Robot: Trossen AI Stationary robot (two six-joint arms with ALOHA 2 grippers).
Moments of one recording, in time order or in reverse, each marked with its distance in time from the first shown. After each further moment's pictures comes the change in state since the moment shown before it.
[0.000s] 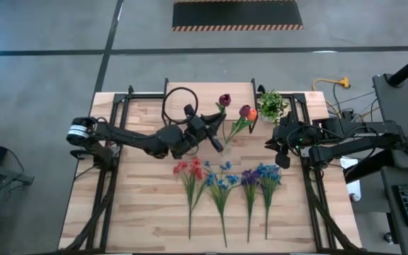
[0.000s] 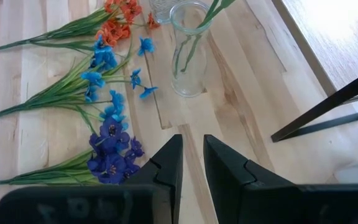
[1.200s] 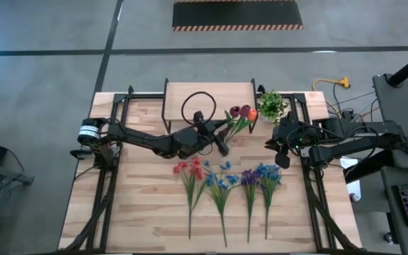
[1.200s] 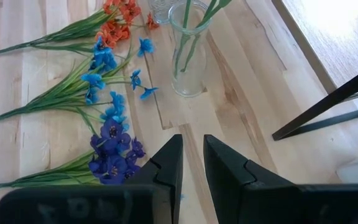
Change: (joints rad) left arm 0.040 0.110 -0.005 -0.142 0.058 -0.209; right arm 0.000 0.001 0.000 0.000 0.000 0.016
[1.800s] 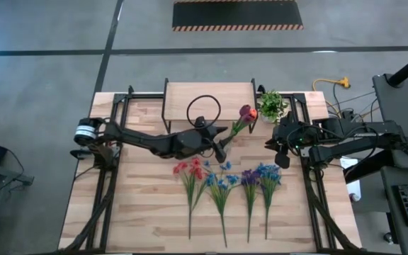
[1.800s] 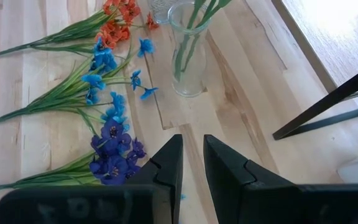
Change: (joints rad) left arm -0.013 -0.037 0.003 -0.232 0.117 -0.131; right arm 0.000 0.000 0.000 0.001 0.000 0.009
